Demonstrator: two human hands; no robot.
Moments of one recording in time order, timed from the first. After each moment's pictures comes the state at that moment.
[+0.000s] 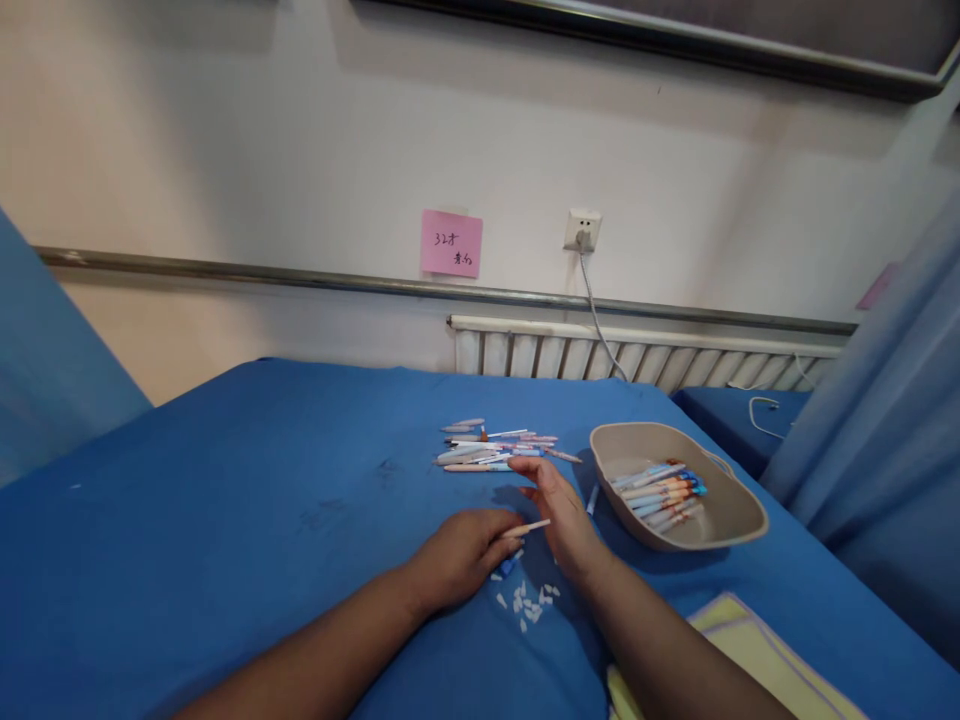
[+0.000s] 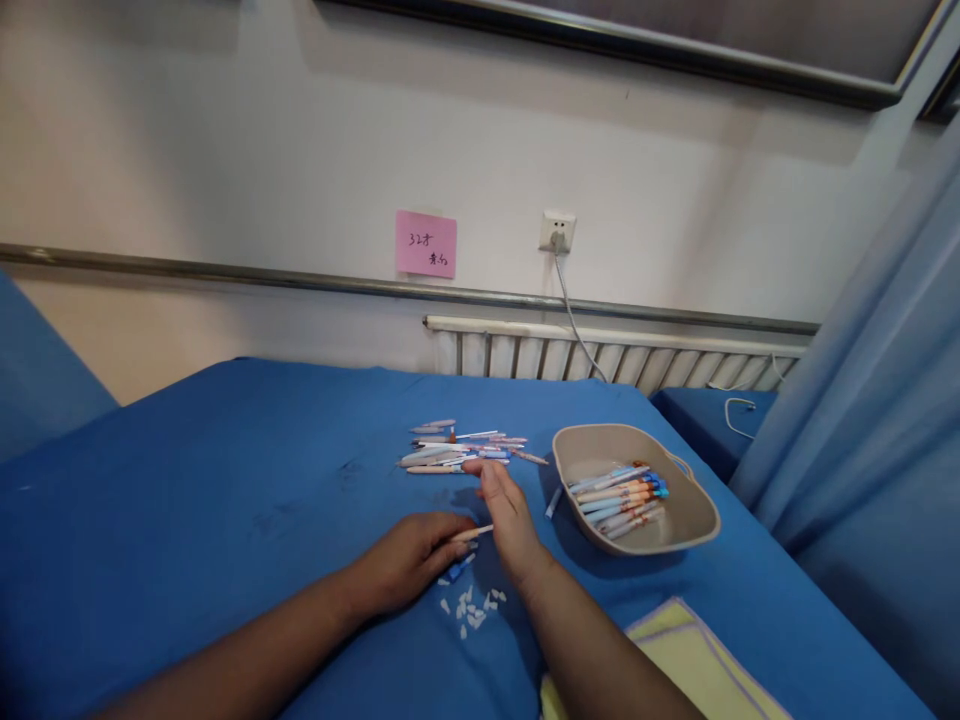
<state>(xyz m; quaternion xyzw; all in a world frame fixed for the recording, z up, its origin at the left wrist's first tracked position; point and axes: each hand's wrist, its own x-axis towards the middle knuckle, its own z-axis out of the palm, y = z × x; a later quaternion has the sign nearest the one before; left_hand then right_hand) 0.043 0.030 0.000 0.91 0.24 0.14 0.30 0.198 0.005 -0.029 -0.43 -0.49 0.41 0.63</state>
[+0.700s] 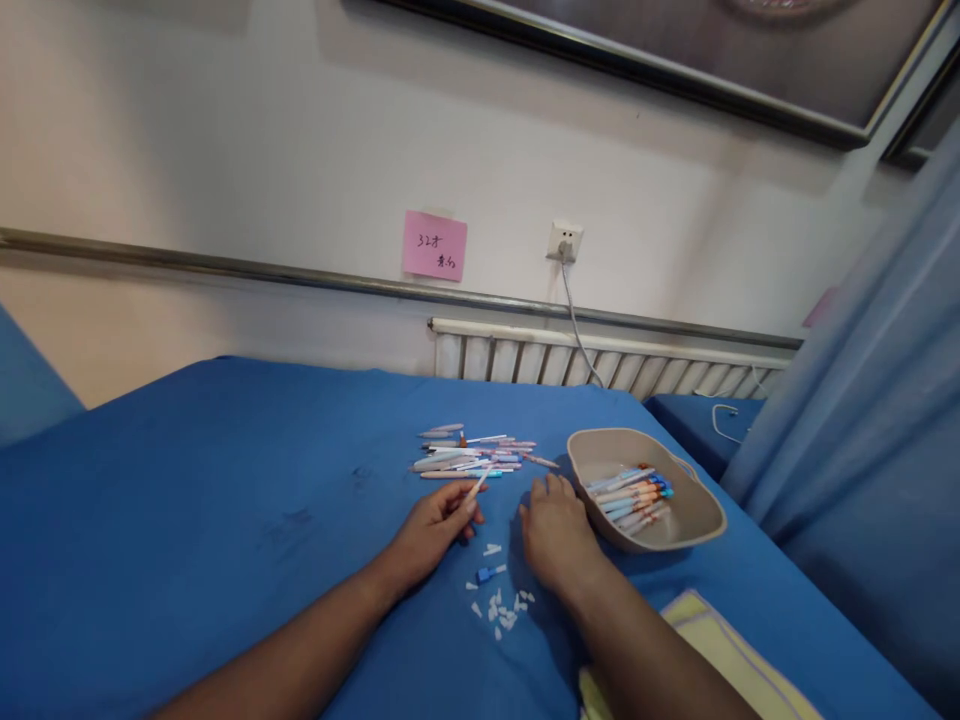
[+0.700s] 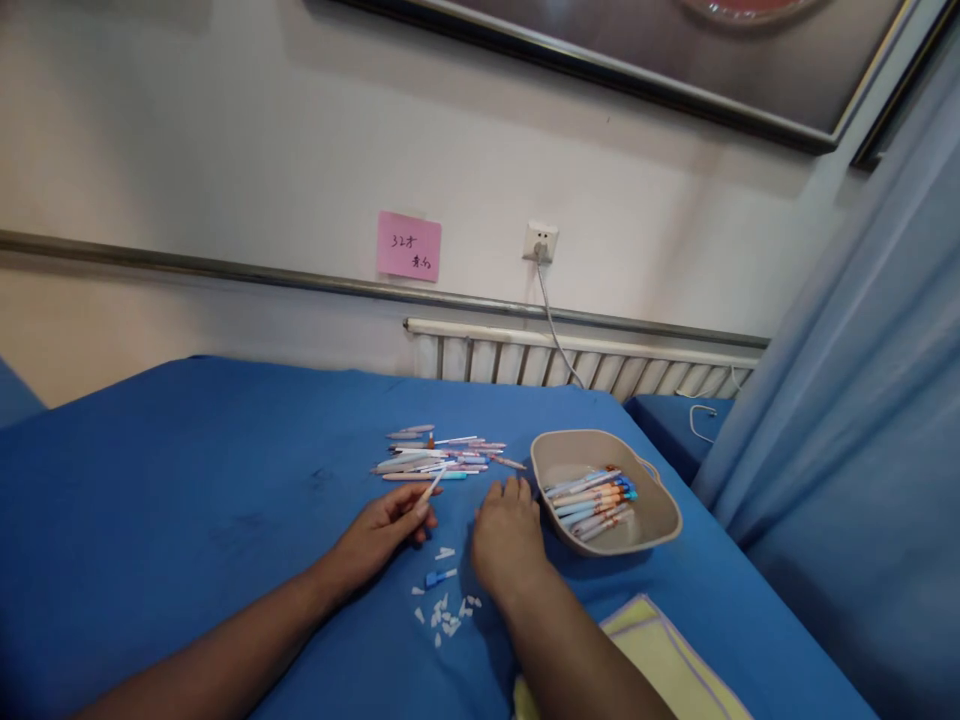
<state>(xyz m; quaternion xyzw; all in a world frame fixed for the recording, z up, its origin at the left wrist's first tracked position) 0.045 0.062 -0.030 0.68 0.31 0.31 0.59 0.218 -0.011 -0.009 -0.77 -0.62 0.00 0.17</state>
